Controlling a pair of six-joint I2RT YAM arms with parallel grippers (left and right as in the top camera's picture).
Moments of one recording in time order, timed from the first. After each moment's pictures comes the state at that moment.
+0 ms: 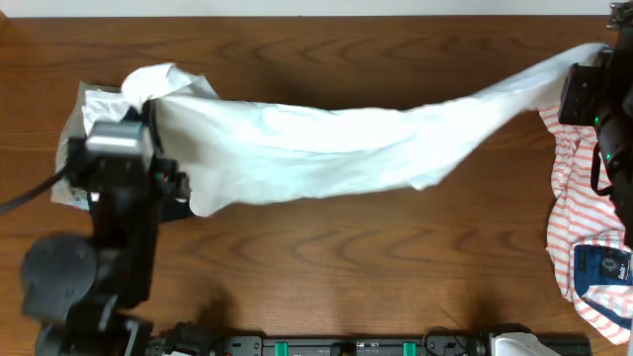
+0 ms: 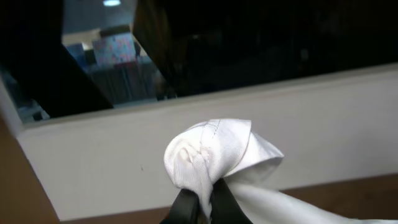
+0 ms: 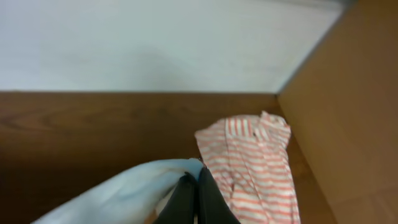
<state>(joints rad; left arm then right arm) -0.27 0.71 1.13 -0.30 -0.19 0.14 0.08 1.30 1.91 -1.10 0.34 -0.02</state>
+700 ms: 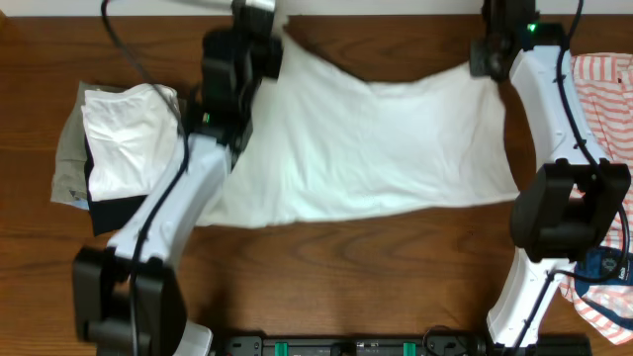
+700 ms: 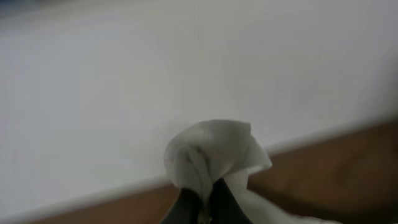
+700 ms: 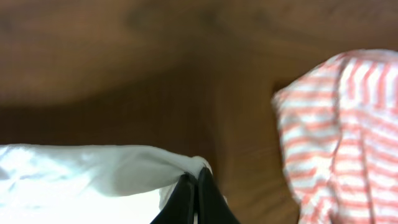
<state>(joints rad) -0.27 1.66 1.31 0.17 -0.10 0.14 0.00 2.12 2.02 -0.89 0.24 -0.02</state>
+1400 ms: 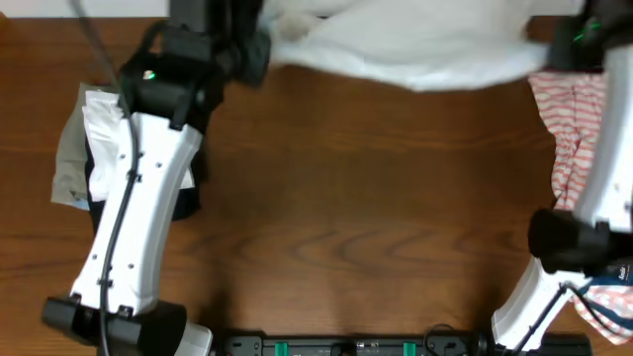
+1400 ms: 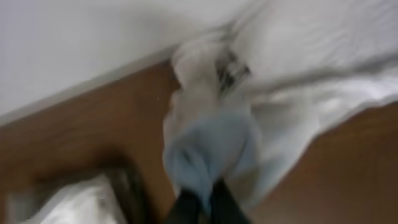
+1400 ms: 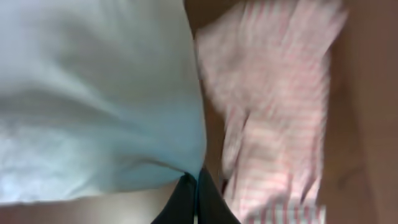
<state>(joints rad) -0.27 1.65 1.90 -1.00 -0.04 0.15 -0.11 2.05 2.54 -1.66 0.22 0.05</state>
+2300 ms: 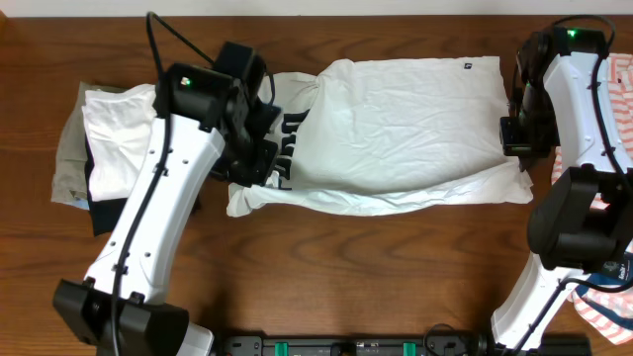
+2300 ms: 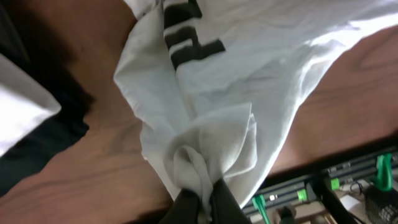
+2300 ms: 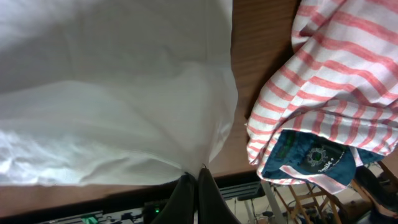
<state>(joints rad) -0.32 1.66 1.73 -1.60 0.10 0.03 -0.11 2.07 1.90 -1.69 0.20 0.05</state>
